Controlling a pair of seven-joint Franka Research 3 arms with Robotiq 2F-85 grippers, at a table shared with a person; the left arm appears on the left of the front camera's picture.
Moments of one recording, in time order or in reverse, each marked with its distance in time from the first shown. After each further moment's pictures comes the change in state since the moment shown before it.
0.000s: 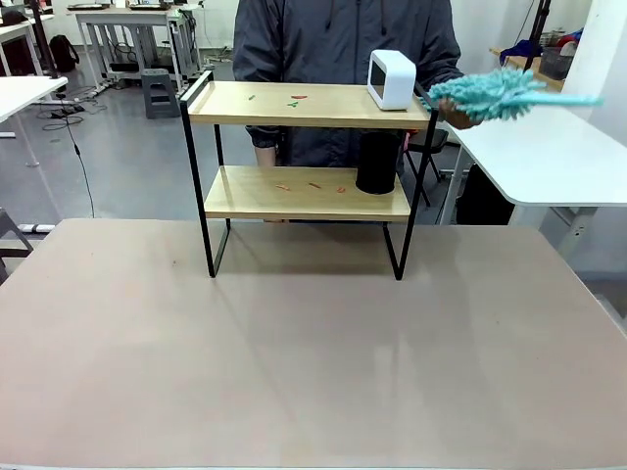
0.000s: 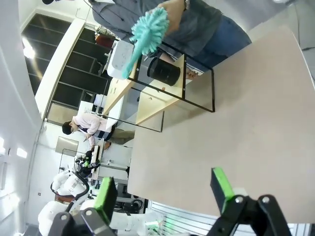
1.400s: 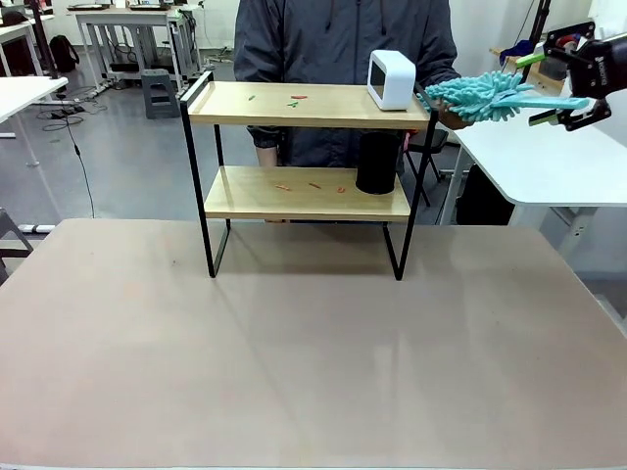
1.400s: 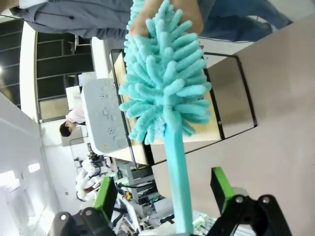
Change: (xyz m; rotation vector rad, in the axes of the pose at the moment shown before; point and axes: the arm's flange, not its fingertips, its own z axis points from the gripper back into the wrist) left arm 0.000 0.003 -0.002 -0.005 -0.001 0.001; right arm 0.181 0.045 -0.308 -0.105 0.306 -0.327
